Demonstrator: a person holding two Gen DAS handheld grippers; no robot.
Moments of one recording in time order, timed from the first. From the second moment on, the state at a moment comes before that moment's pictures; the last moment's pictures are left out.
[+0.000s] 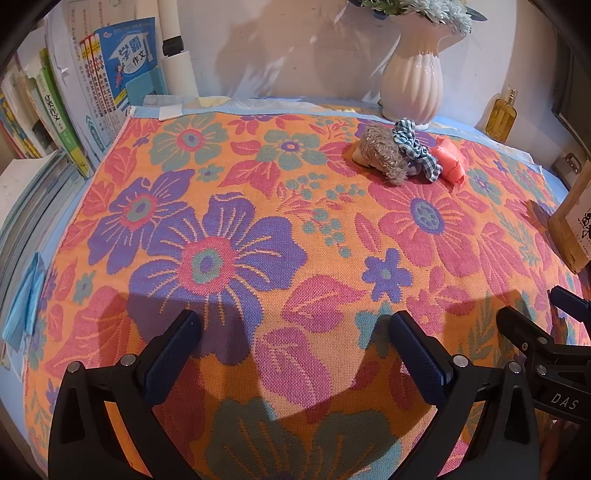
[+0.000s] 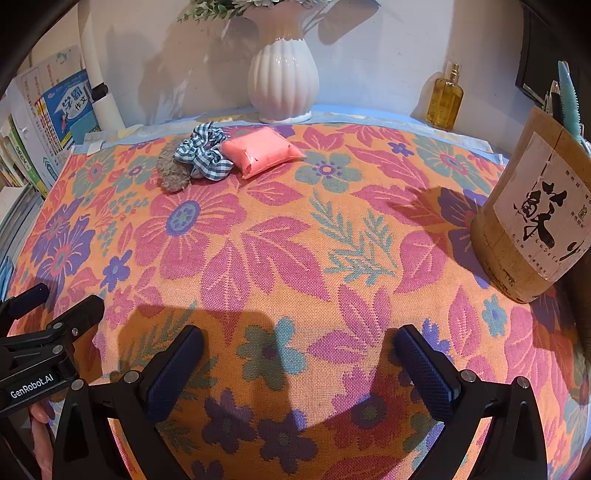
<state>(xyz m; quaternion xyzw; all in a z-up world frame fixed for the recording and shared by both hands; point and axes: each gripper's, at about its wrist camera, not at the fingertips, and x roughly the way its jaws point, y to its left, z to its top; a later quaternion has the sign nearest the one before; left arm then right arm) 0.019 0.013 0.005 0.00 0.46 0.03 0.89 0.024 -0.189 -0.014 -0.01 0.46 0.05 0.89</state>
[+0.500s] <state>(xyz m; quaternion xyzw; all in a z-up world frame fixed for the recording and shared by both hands) 0.047 0.020 0.055 -0.05 0.46 -0.07 0.89 0.063 -0.197 -0.004 -0.01 0.54 0.10 0.84</state>
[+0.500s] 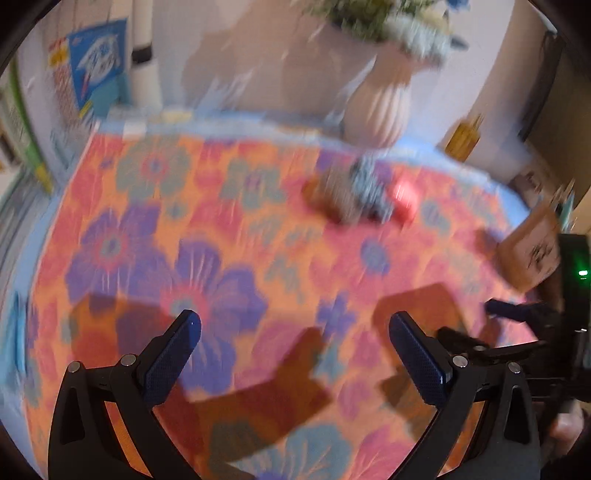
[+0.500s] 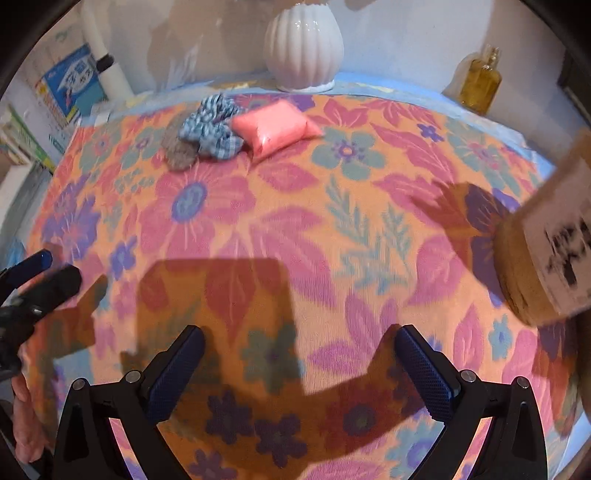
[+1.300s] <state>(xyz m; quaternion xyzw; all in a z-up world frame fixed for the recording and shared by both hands) 0.168 -0.018 0.023 -0.10 0.44 -0.14 0.88 0.185 -0.213 0.008 0.26 0.41 0.16 0.86</state>
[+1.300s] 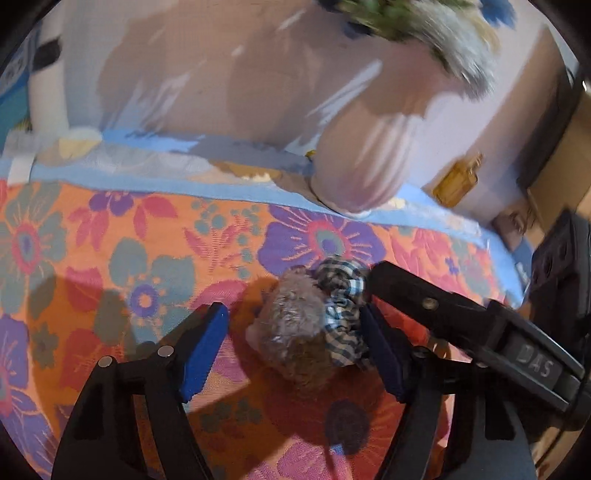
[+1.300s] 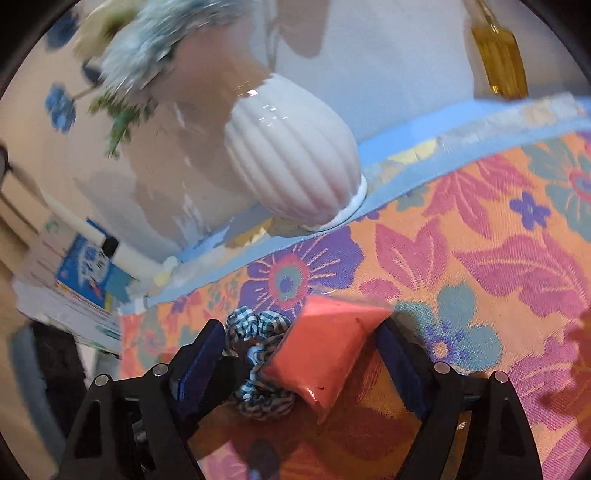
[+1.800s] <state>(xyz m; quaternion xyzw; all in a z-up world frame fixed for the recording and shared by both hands) 0.128 -0.047 0.047 0.01 0.33 -0.12 0.94 0.171 -0.262 0.002 0.37 0.36 0.20 0.83</state>
